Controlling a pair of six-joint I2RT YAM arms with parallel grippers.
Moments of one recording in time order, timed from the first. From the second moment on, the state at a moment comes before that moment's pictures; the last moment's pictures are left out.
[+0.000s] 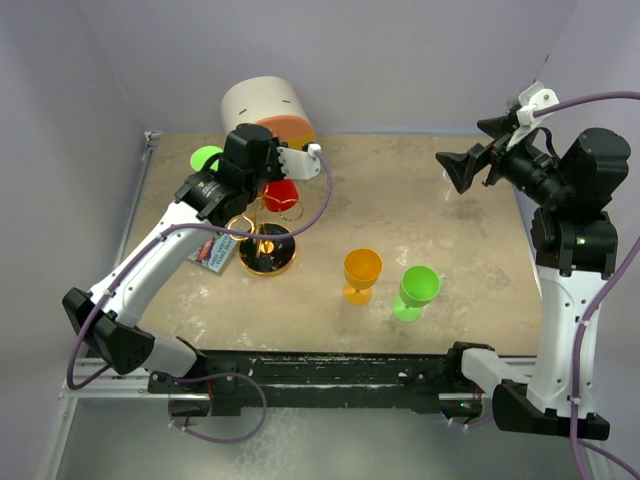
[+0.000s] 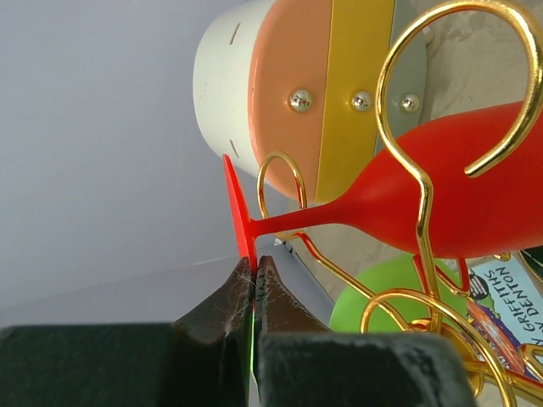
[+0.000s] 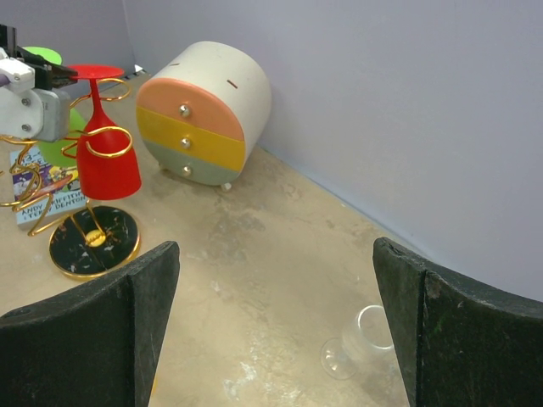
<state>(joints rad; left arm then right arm) -0.62 1.43 1.57 -0.60 -0.38 1.07 -0.11 1.06 1.63 -0.59 -0.71 -0.19</state>
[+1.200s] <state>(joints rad) -0.62 1.54 1.62 -0.54 -0.47 1.04 -0.11 1.07 1.61 -0.58 -0.73 -0.19</state>
